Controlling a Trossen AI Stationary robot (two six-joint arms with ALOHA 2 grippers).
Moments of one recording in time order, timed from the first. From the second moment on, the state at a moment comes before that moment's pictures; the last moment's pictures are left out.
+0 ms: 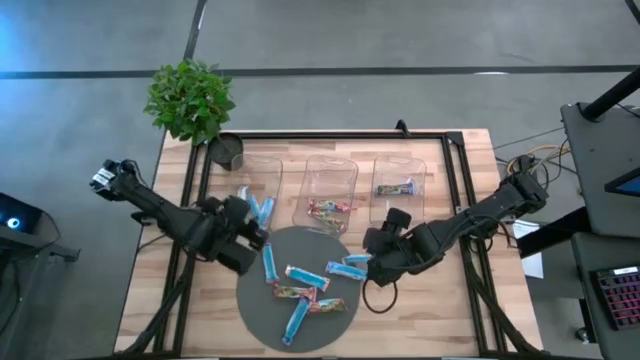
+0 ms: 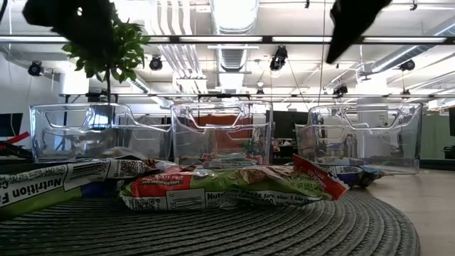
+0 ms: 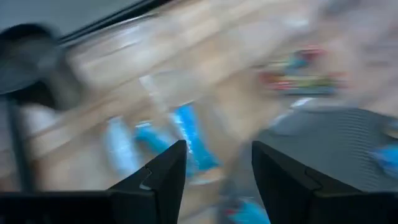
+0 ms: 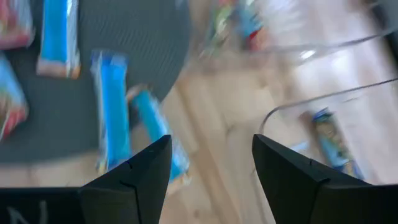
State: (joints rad) left arm -0.52 1.33 1.17 -1.32 -0.77 -1.49; right arm 0.46 1.64 1.38 -1.11 0.47 0.75
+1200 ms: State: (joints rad) left arm -0.73 1.33 1.17 -0.86 -0.80 -1.34; right arm 0.48 1.64 0.84 -0.44 0.39 0.43
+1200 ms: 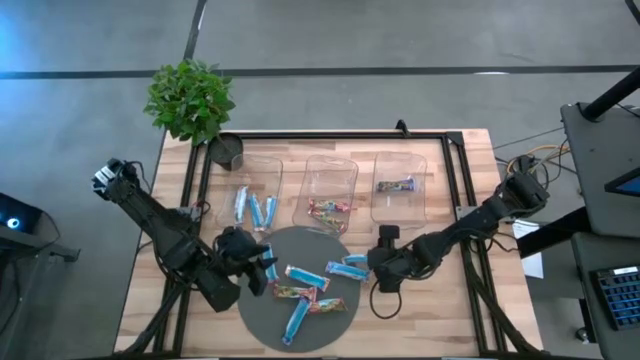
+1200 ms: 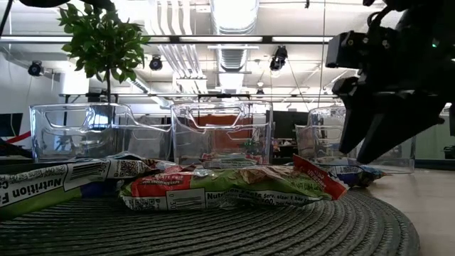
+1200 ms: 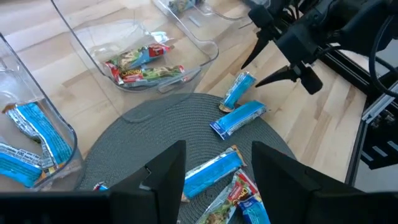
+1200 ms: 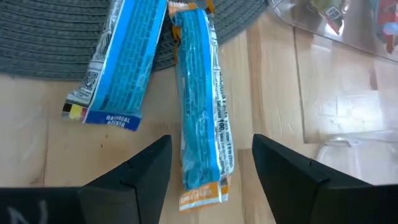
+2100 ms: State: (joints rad) left arm -0.73 1.33 1.17 -0.85 -0.81 -1.34; right arm 0.57 1.64 0.92 -0.52 0.49 0.65
